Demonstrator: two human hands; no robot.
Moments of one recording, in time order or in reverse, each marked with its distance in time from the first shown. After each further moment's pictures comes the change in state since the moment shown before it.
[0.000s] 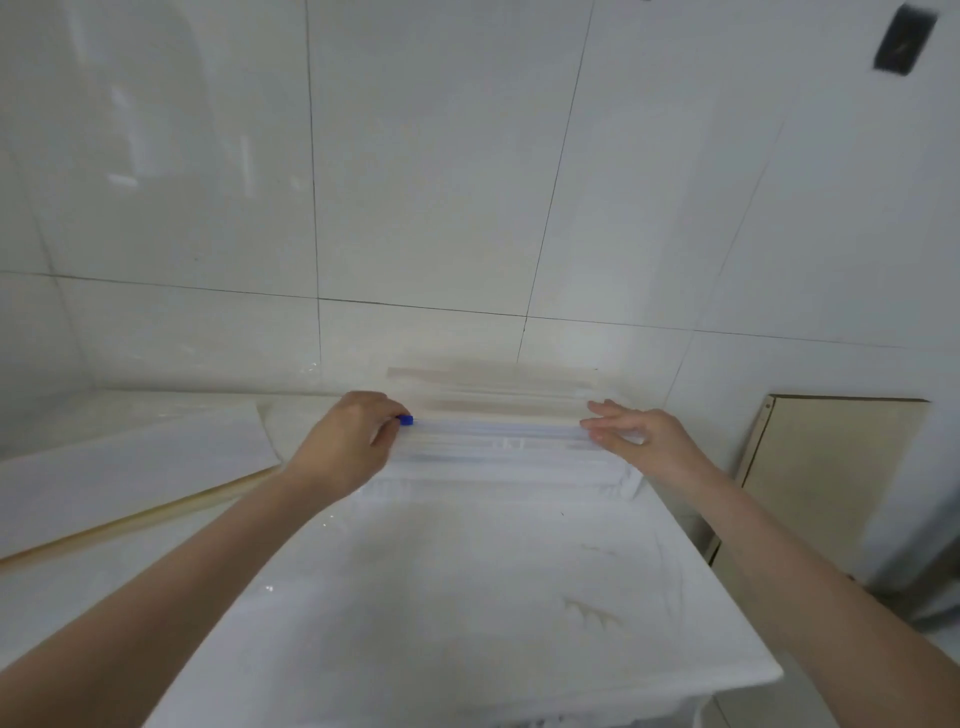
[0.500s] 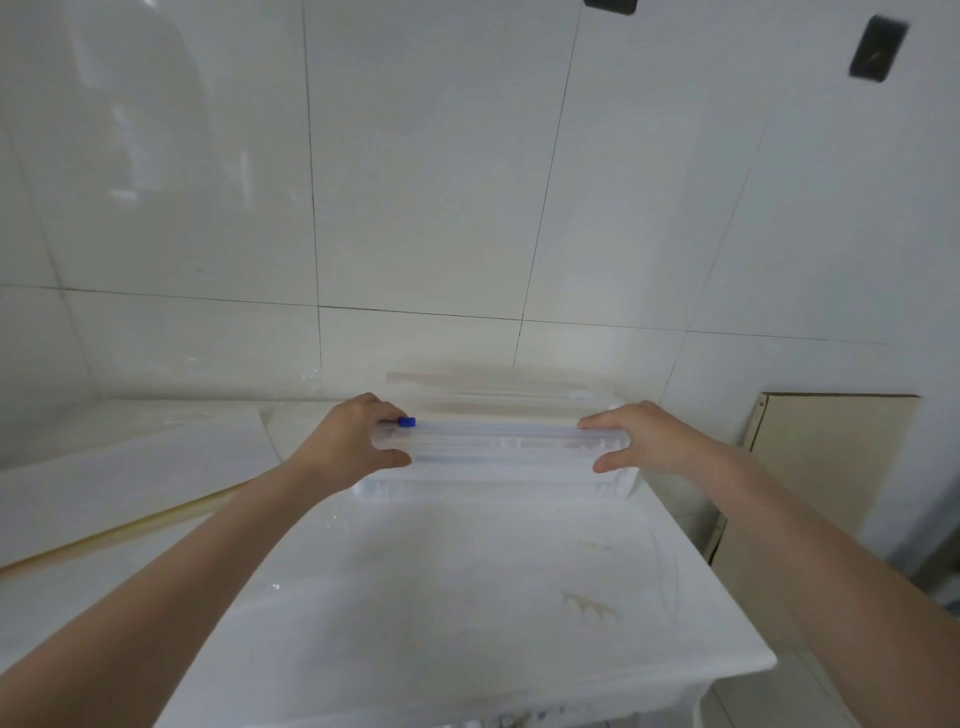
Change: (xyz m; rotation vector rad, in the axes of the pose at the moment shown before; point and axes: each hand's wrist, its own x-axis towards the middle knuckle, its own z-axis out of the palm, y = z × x) left_hand 0.002 0.007 -0.015 0.016 -0.215 -0.094; right_hand 0.006 -0.025 -0.017 -0.500 -0.281 0.074
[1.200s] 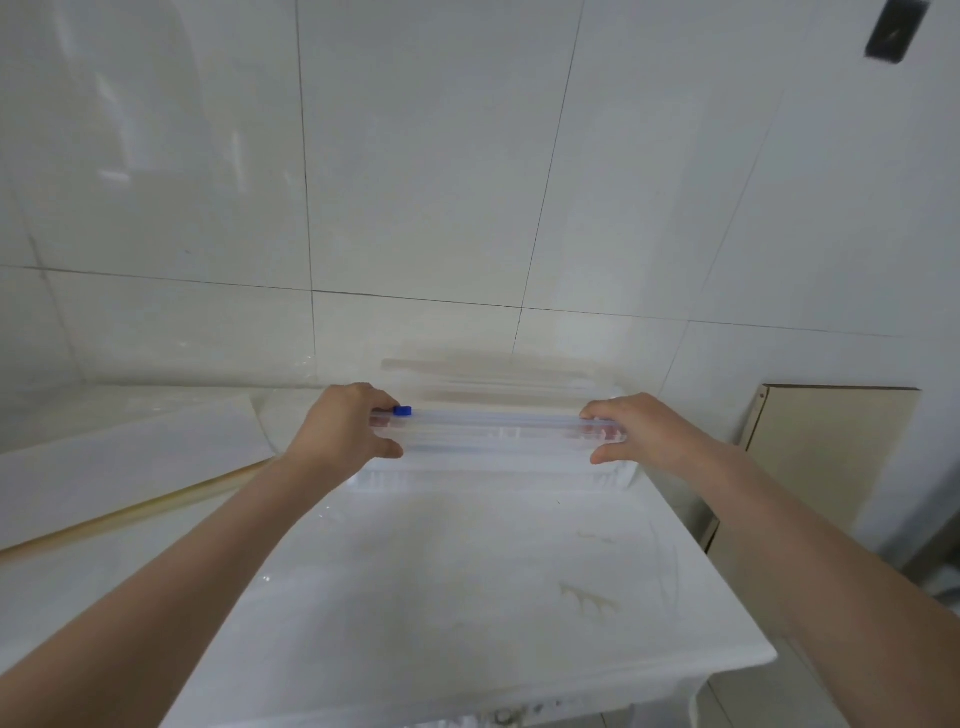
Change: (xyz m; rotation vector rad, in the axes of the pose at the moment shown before) left_hand 0.002 0.006 0.004 -0.033 0.062 -0.097; right_hand 0.006 0.005 0.009 -0.145 0.091 -0.075
